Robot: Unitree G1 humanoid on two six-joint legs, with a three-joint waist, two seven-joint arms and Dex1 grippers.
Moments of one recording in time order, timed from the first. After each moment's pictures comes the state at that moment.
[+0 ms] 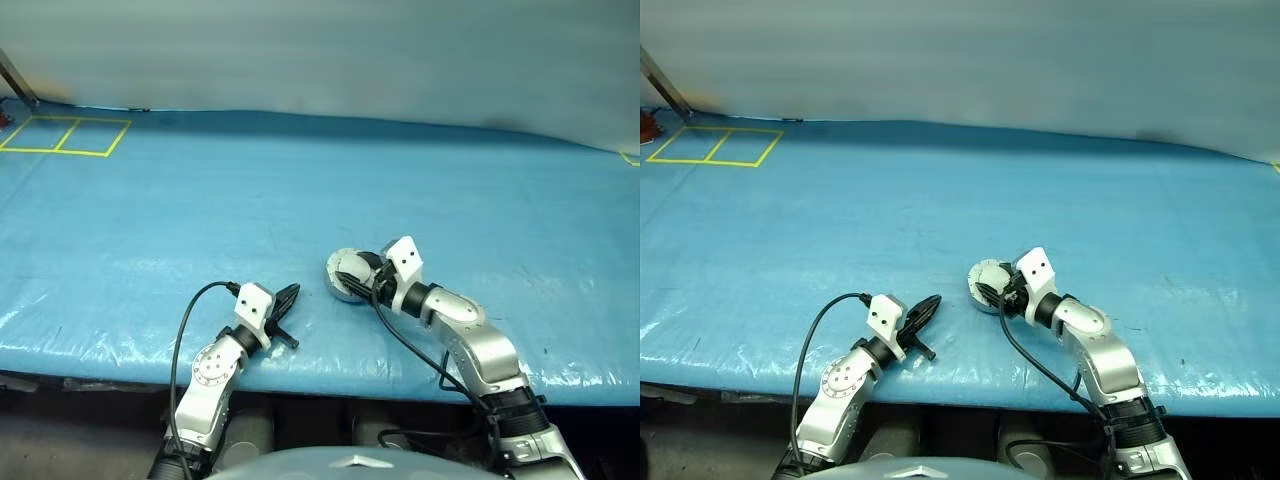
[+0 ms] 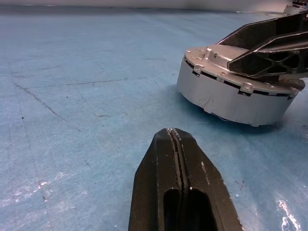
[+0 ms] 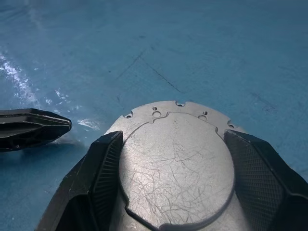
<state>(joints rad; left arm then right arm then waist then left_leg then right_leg) 0.11 0.14 -0.20 0.06 -0.09 -0.14 -0.48 -0.11 -0.35 0.12 -0.13 0.28 0.42 0.59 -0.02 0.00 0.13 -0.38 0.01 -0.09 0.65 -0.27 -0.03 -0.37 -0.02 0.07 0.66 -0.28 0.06</state>
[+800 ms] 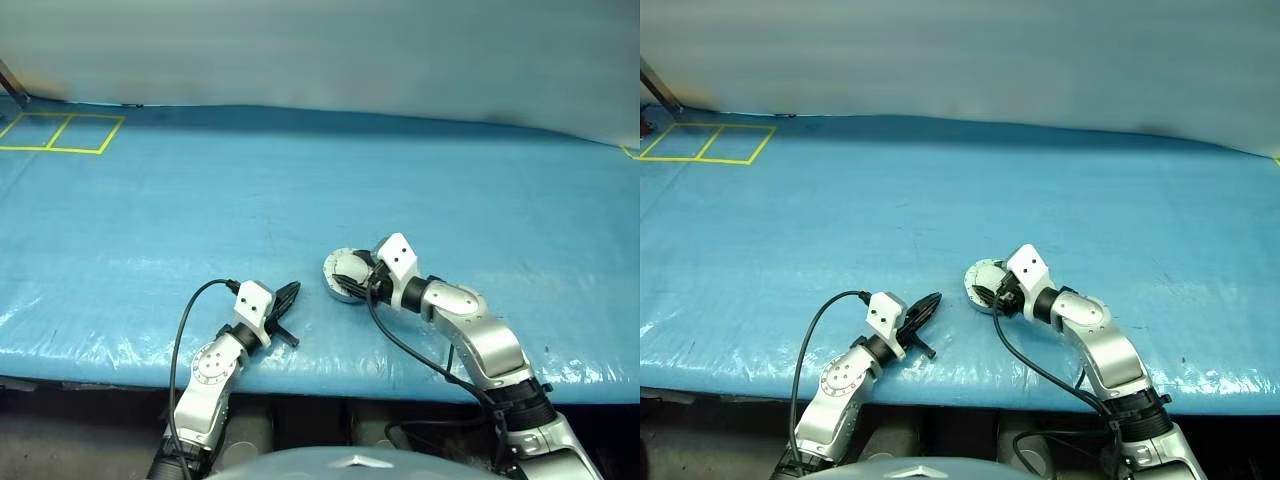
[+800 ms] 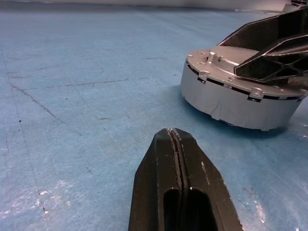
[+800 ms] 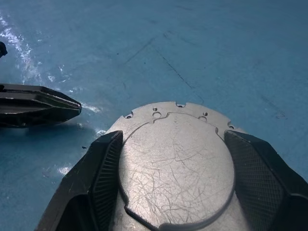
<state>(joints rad) 0.11 0.14 -0.20 0.04 -0.09 -0.12 -0.48 -0.17 -0.42 0.22 -0.16 0.20 0.44 0.60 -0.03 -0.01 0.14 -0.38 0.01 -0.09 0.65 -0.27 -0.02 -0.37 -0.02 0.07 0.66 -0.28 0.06</state>
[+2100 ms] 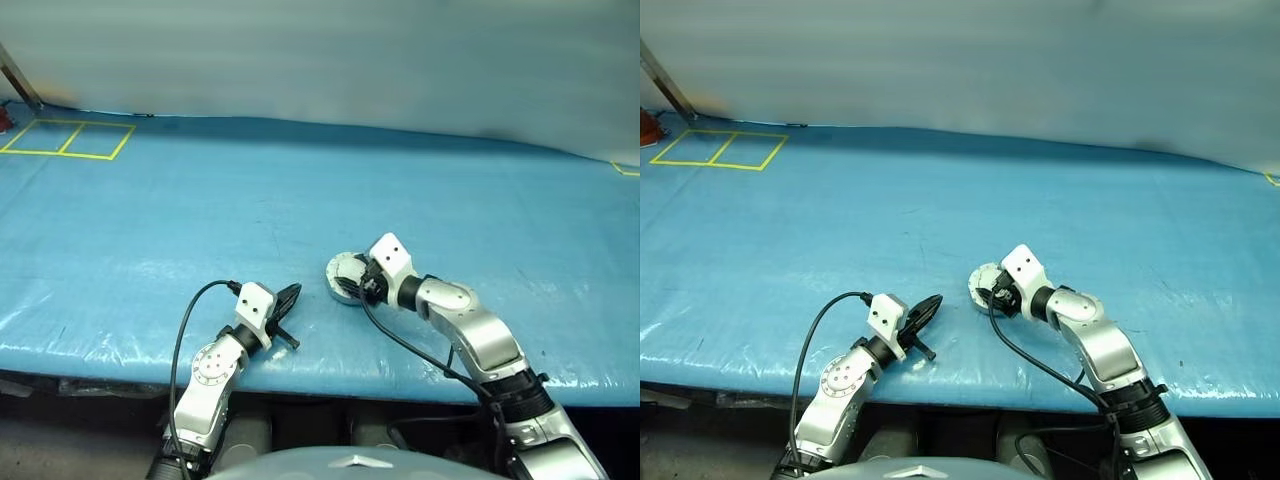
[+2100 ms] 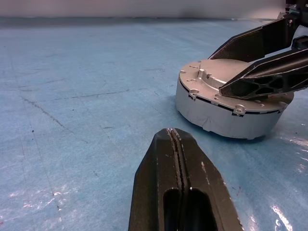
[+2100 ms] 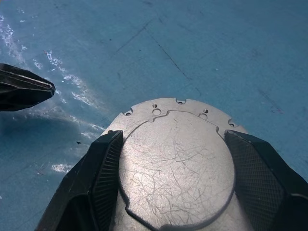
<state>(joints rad) 0.11 0.14 -0.21 0.04 -0.09 -0.12 -0.48 -0.21 -0.43 0.25 -0.15 0.19 0.58 0.54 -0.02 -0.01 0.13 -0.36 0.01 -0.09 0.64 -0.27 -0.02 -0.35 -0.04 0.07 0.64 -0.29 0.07</state>
